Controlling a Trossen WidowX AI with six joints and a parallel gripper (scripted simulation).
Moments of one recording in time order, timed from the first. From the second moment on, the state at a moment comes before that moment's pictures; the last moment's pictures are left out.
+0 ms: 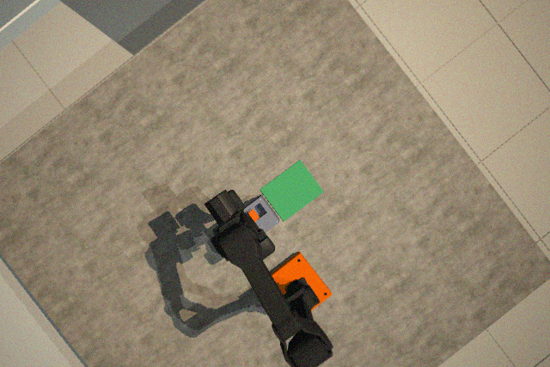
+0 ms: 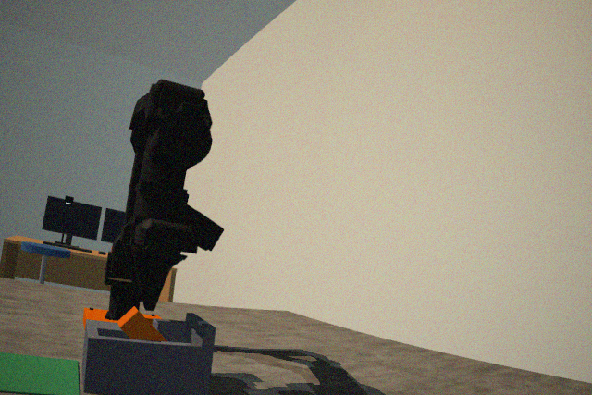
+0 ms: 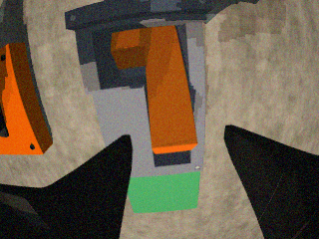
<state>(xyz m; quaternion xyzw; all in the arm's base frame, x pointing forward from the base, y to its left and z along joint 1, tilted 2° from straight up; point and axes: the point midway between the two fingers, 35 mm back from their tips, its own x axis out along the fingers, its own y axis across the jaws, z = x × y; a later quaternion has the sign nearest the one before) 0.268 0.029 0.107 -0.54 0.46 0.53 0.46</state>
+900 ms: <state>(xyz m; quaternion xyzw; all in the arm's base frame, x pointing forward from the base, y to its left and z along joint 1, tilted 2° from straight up) 0.267 0.029 0.072 -0.54 0.47 0.53 0.46</state>
